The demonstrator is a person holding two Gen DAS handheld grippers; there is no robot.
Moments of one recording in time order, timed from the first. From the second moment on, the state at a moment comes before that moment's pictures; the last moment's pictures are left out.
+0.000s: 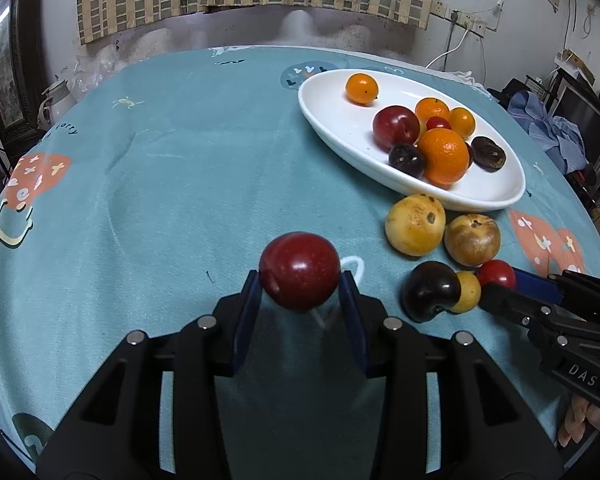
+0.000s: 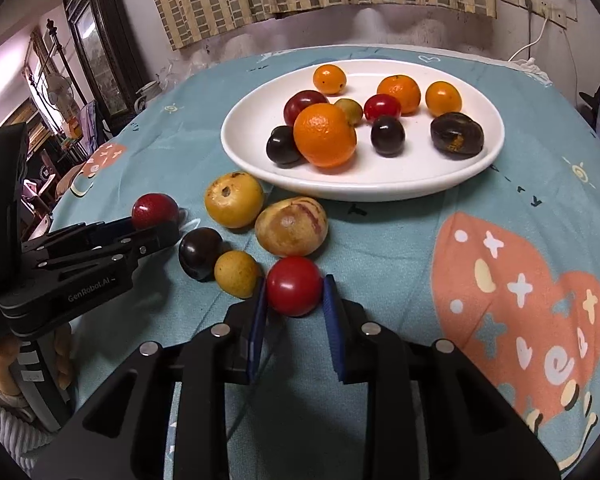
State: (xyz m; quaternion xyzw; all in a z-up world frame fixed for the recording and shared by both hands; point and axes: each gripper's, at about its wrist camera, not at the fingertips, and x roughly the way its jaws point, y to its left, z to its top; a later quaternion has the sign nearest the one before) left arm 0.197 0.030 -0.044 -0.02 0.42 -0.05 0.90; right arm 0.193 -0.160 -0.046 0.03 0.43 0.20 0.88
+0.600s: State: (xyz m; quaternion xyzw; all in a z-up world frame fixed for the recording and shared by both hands) left arm 0.184 0.026 -0.024 -0.03 0.39 -0.07 0.92; right arm 0.169 -0.181 -0.007 0.04 0.37 0.19 0.91
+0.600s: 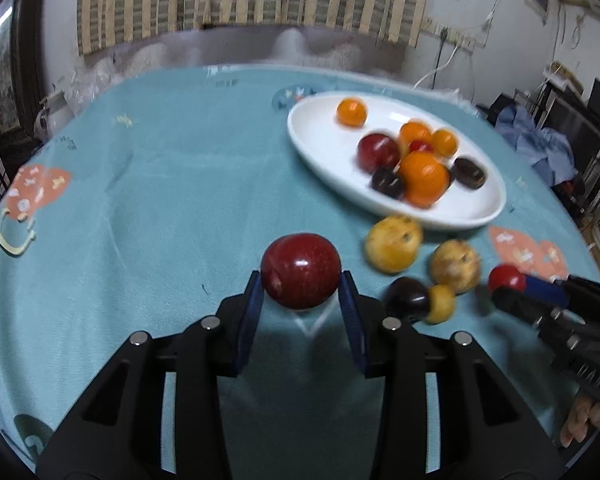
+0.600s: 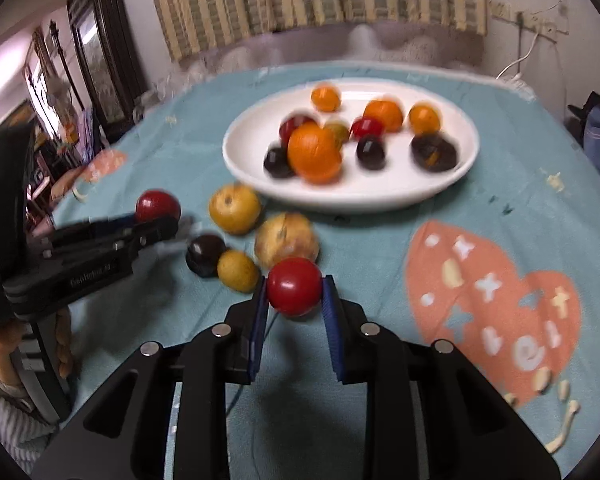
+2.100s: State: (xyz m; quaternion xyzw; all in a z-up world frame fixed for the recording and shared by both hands) left arm 0.154 0.032 0.010 -0.07 0.35 -0.05 0.93; right arm 0.153 -0.212 0.100 0.07 0.20 0.17 0.96
